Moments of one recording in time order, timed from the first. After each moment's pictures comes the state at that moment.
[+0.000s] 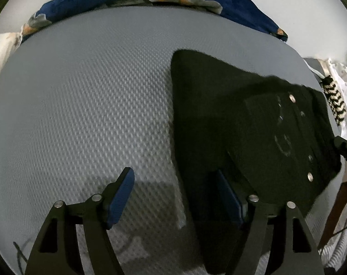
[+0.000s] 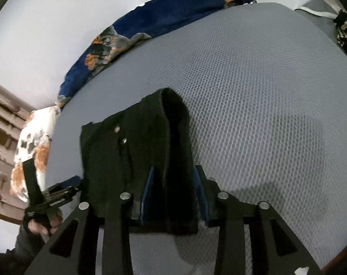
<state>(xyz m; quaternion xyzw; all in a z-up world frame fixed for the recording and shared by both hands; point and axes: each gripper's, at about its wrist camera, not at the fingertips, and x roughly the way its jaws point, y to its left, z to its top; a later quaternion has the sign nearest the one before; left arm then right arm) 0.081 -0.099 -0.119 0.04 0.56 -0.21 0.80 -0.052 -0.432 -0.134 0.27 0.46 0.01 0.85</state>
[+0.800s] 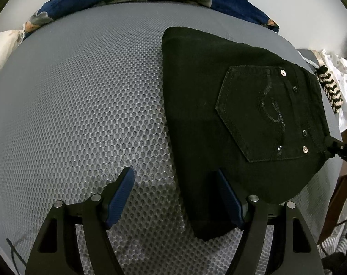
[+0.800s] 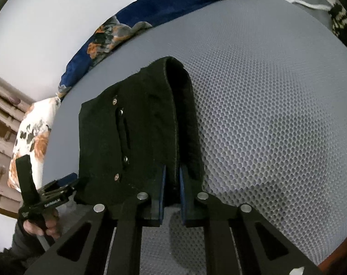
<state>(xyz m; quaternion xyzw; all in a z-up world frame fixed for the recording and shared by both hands) 0.025 -0.075 -0.122 0.05 0.56 -0.21 0.80 -0.084 -0.415 -0.159 0.27 0.46 0.01 0.84</state>
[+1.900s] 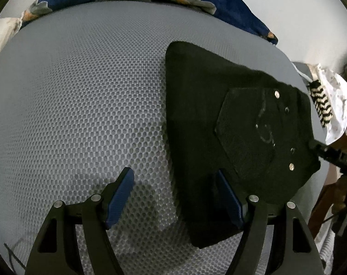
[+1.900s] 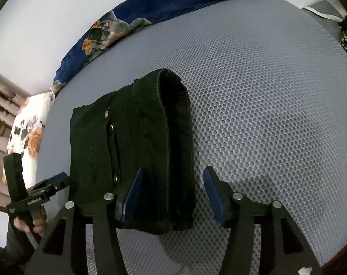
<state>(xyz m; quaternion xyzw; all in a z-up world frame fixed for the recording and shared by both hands) 0.070 -0.073 -0.111 -0.01 0.58 -0.24 0.78 -0.041 -0.427 -0.158 0.24 0.49 0.01 0.84</state>
